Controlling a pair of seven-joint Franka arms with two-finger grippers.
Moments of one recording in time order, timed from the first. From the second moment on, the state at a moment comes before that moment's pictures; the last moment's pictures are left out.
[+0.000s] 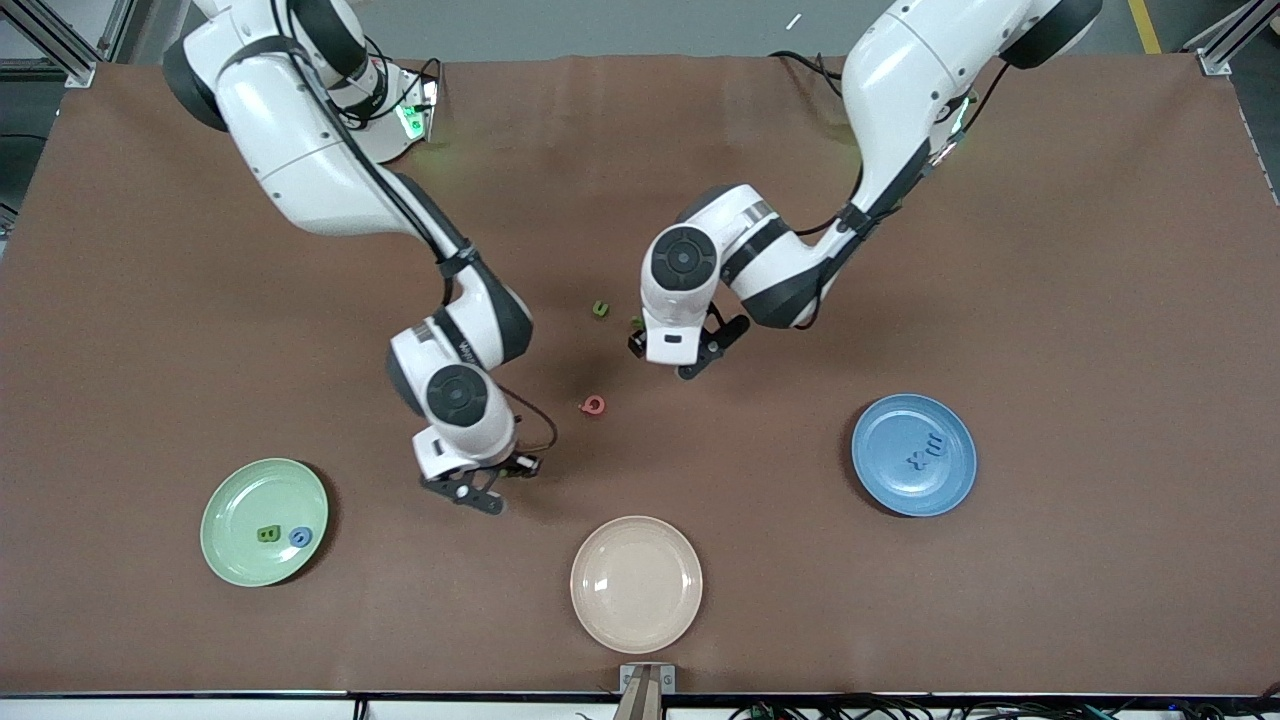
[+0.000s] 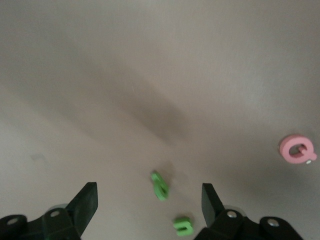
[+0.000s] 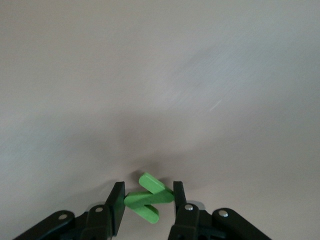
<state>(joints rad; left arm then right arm) -0.40 0.72 -0.50 -1.56 0.19 2.12 -1.69 0.24 0.87 0.19 -1.34 -0.30 2.18 0.86</state>
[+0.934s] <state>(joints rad) -0.48 0.84 -0.47 -1.57 0.19 2.27 -2.00 -0.16 0.84 0.20 -1.33 -0.29 2.19 0.05</state>
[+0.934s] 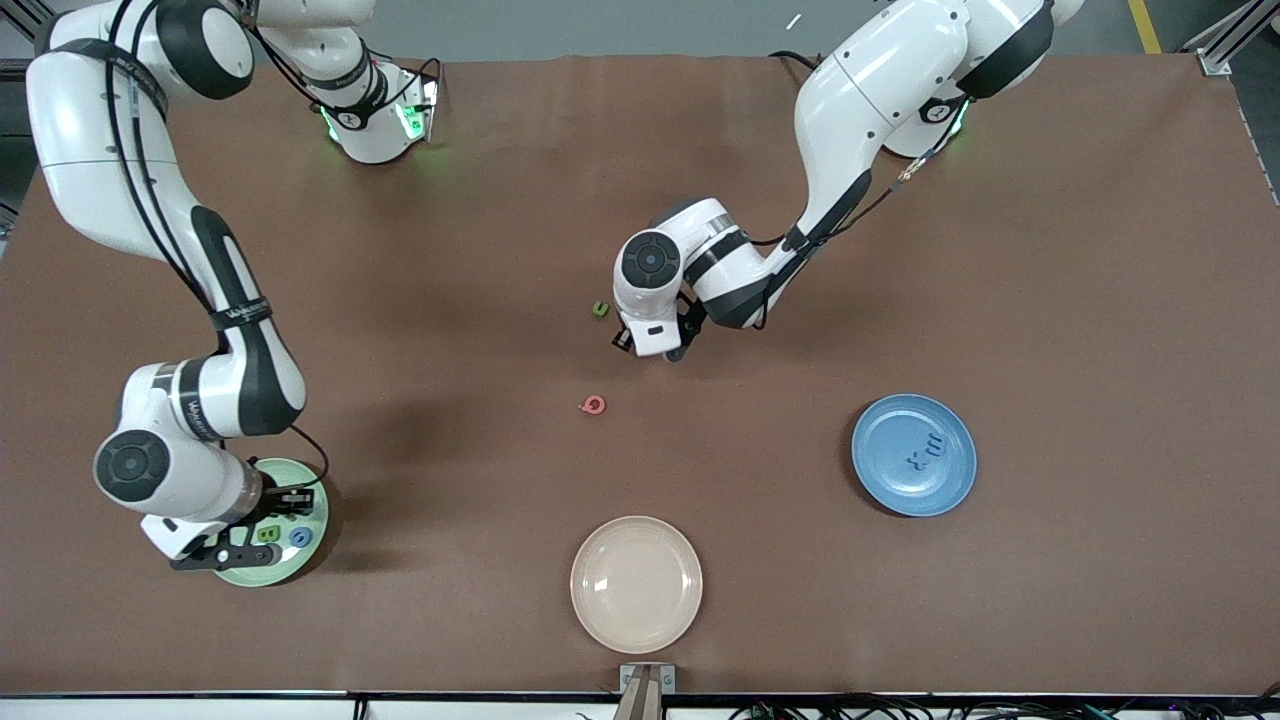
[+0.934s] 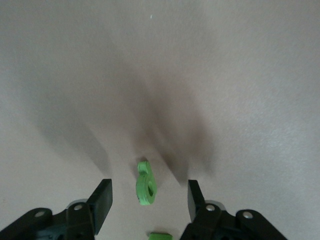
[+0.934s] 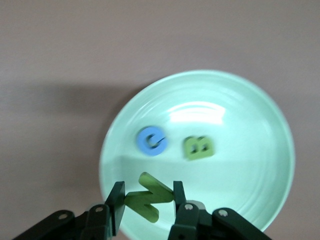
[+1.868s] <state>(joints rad) -0.35 0.78 -0.41 -1.46 0.41 2.07 -1.76 -0.02 0.85 0.31 -1.33 -0.29 2.12 0.36</state>
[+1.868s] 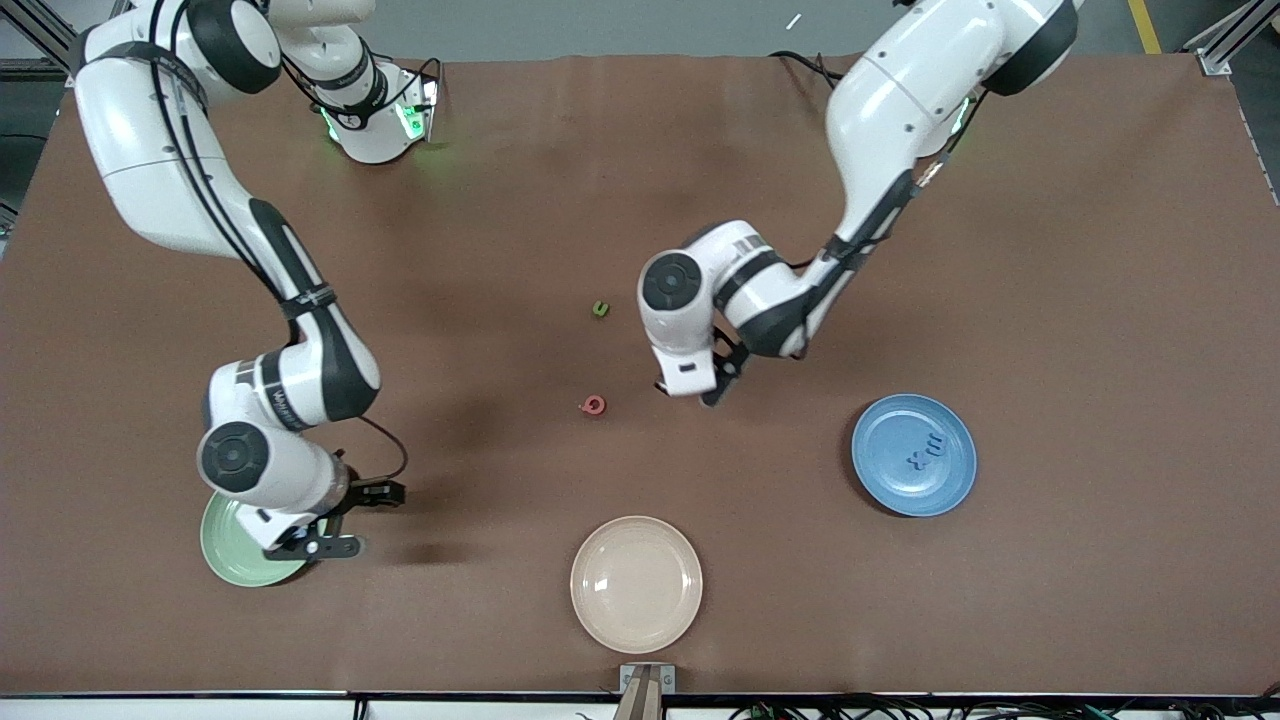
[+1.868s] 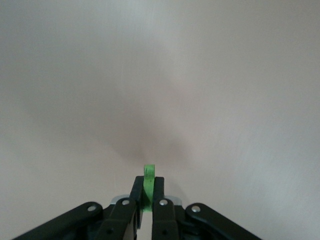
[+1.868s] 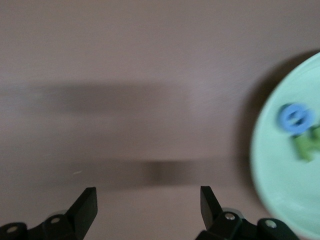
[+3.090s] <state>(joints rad) 0.08 0.78 -0.43 -1.47 0.42 2.04 -0.90 0.40 0.85 0.31 -1.40 -0.30 2.20 1.21</state>
